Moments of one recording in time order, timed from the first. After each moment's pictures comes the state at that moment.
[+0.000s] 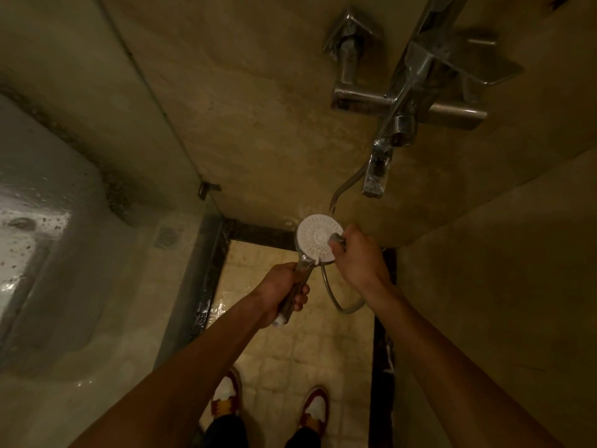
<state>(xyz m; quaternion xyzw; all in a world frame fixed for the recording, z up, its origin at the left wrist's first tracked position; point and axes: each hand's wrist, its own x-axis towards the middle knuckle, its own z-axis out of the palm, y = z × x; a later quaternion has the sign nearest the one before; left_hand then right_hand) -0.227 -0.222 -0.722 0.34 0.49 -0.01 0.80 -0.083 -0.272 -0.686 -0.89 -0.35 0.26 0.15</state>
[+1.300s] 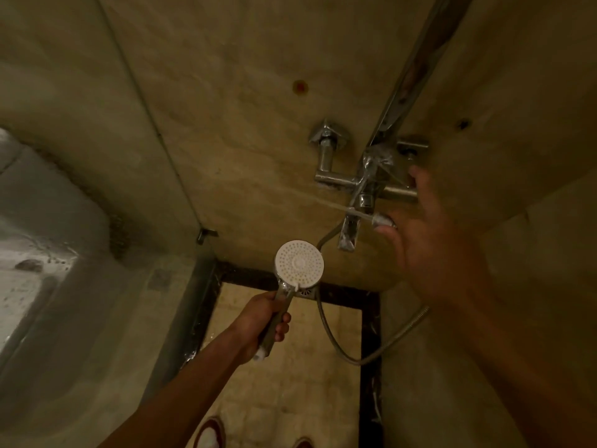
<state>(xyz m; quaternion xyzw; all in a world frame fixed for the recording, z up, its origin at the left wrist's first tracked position) -0.243 -0.213 -0.647 0.33 0.48 0.05 0.81 -0.047 -0.299 -0.456 -0.84 -0.54 -0.01 0.06</state>
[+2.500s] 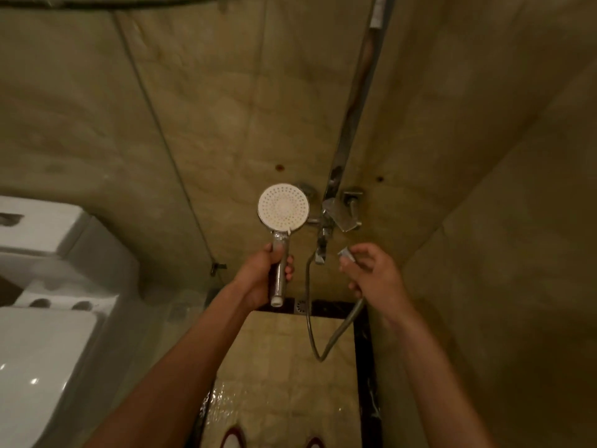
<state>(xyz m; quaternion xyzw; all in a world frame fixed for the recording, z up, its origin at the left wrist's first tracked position) -0.254 -0.210 -0.426 0.30 0.37 0.17 0.87 -0.117 -0.372 -0.362 -0.76 -0.25 0.33 0.51</state>
